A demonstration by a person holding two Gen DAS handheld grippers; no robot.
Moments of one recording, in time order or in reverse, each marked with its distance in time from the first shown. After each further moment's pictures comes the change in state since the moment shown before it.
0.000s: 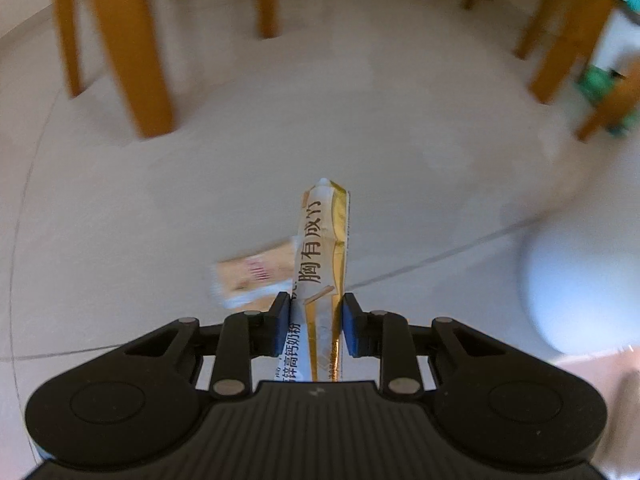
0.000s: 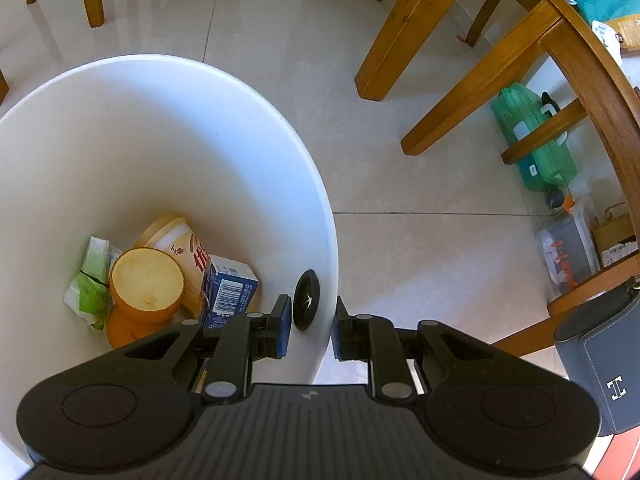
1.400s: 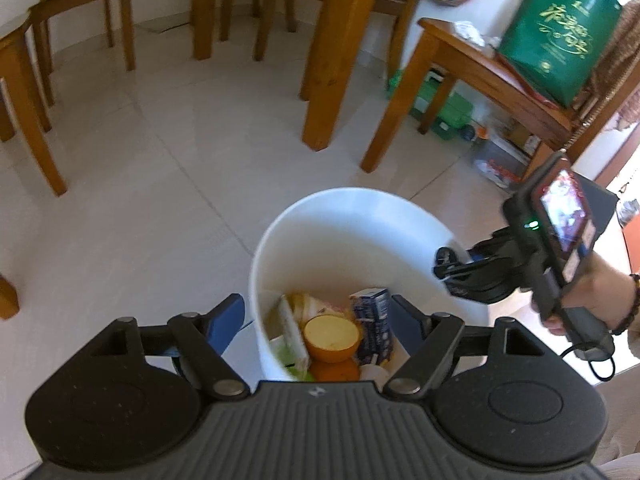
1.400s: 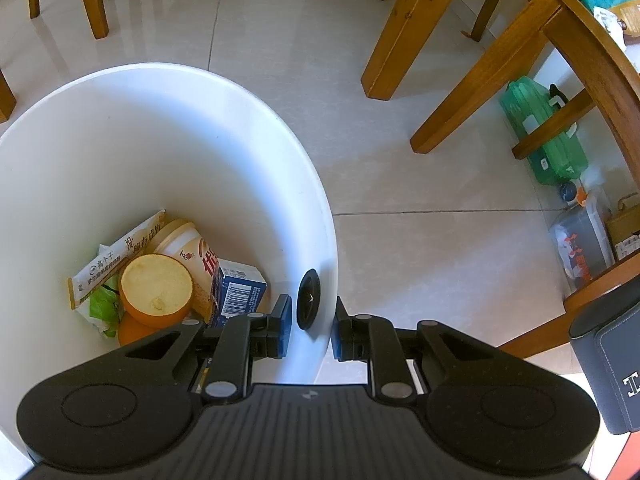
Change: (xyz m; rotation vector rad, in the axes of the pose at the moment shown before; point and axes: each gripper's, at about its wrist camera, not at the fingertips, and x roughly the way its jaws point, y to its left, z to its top) left arm -0.133 -0.227 0.088 0.297 -0.104 -0.294; right arm 0.000 -0.008 0.000 0.014 -0.013 0.056
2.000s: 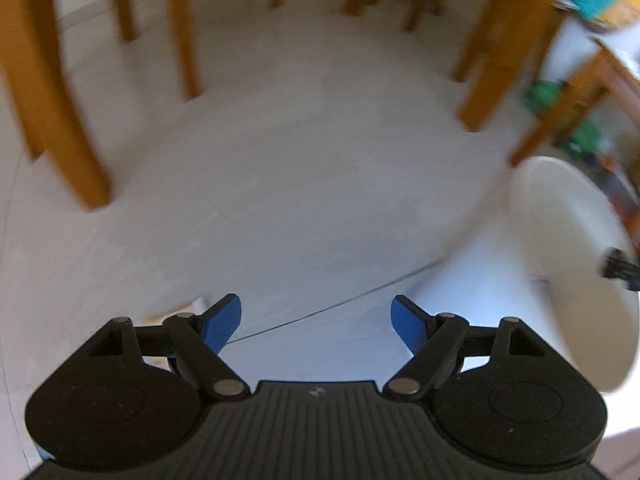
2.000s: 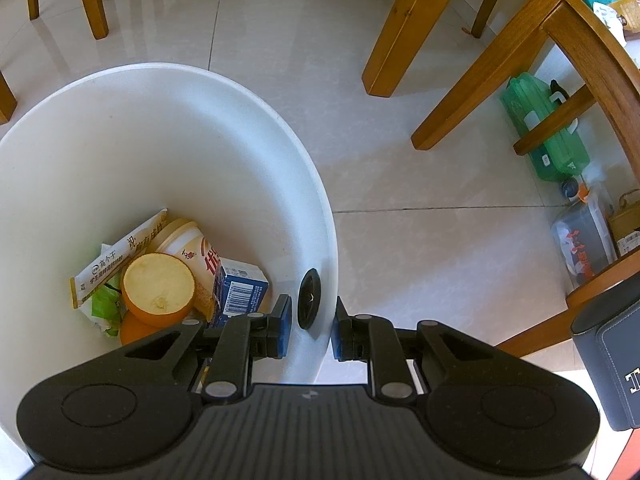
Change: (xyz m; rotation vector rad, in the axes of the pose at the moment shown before) left arm 0.029 0.150 -0.075 -0.300 0.073 0.250; right arm 0.000 0.000 0.000 0.004 0.006 0.008
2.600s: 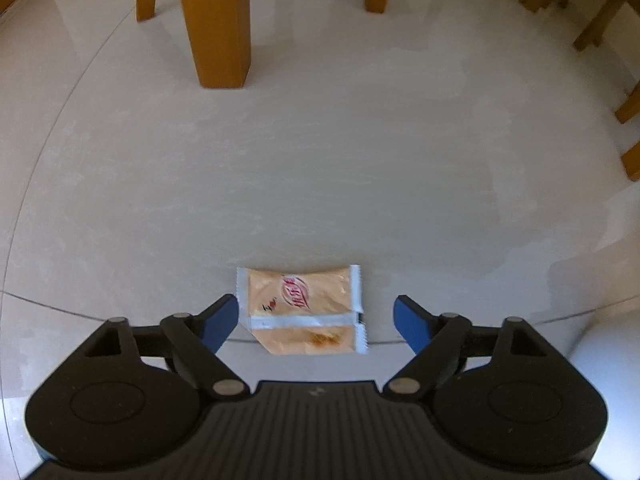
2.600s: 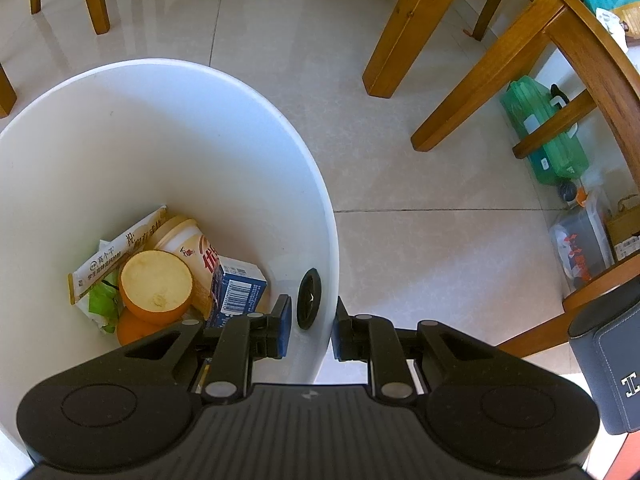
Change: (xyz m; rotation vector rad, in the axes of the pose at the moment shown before) left arm 0.124 0.137 -0.028 -0.323 0.109 0.190; right arm 0.000 -0.001 -0.001 -0.017 0.000 -0.006
